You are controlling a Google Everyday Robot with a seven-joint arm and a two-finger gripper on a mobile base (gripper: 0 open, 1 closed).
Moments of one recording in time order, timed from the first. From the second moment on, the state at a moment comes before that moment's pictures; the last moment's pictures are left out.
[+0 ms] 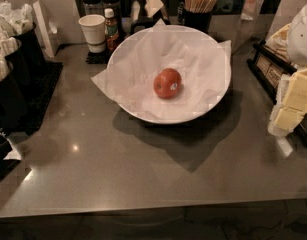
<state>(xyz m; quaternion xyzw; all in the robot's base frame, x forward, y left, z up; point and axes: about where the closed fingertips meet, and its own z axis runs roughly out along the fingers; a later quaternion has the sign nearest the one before) 0.438 -0.217 0.976 -0.60 0.78 -0.03 0.16</state>
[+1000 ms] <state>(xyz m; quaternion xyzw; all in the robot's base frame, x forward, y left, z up) 0.467 -0.174 0.980 -0.62 0.76 0.03 0.20</state>
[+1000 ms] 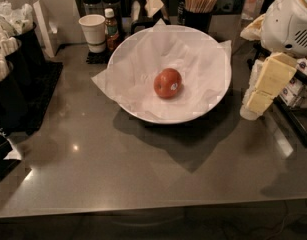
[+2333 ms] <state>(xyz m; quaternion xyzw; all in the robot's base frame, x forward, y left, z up) 0.559 -0.130 0.969 -0.58 0.75 0.11 0.30</state>
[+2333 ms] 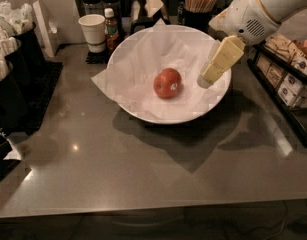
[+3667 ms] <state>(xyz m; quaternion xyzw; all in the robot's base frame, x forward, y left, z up) 0.558 -0.132 0.965 -0.57 0.75 0.11 0.32</state>
